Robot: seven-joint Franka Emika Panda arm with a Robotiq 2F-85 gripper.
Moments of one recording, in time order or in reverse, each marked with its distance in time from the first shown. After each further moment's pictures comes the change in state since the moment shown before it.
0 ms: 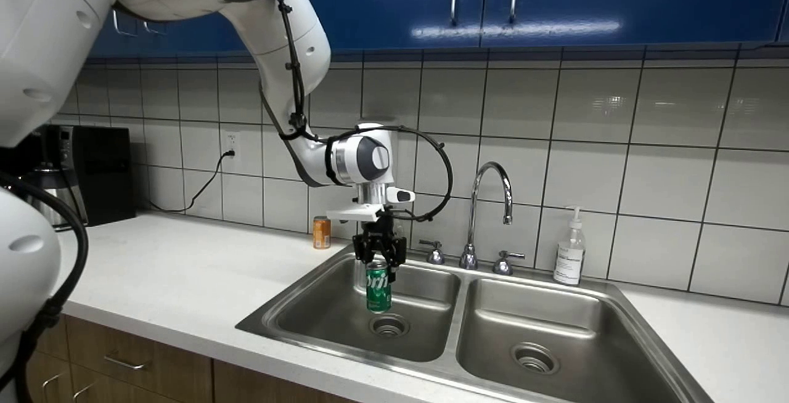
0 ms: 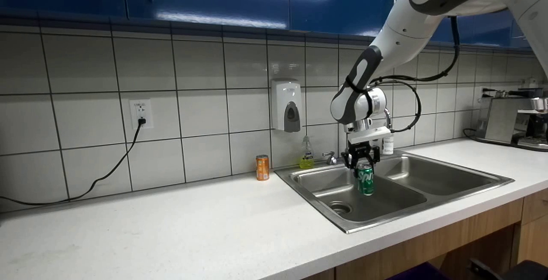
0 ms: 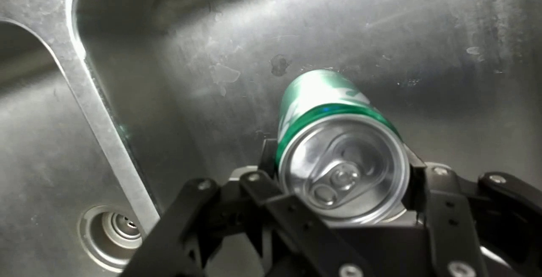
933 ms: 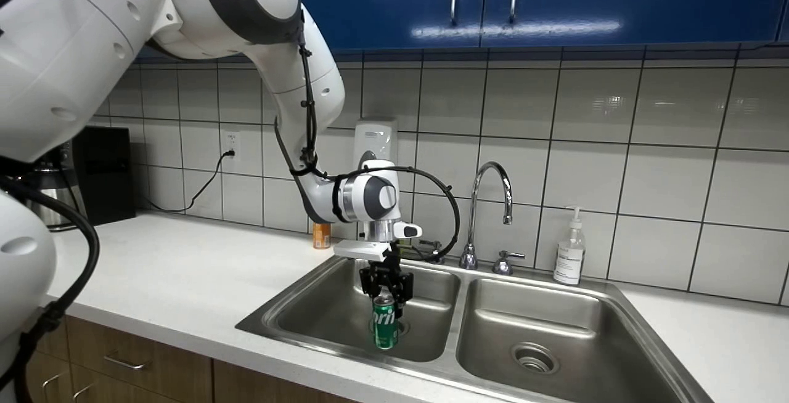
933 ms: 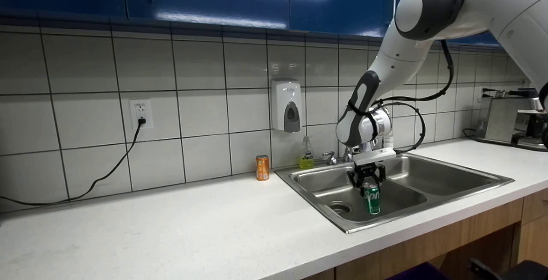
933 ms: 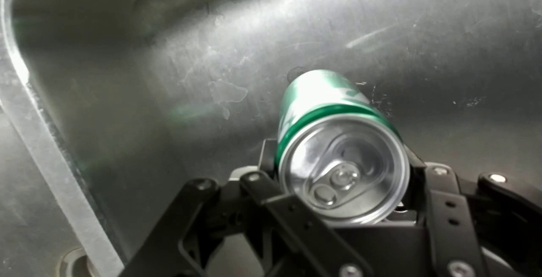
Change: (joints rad) arm -0.025 0.148 -0.014 0.006 0.005 0.128 0.000
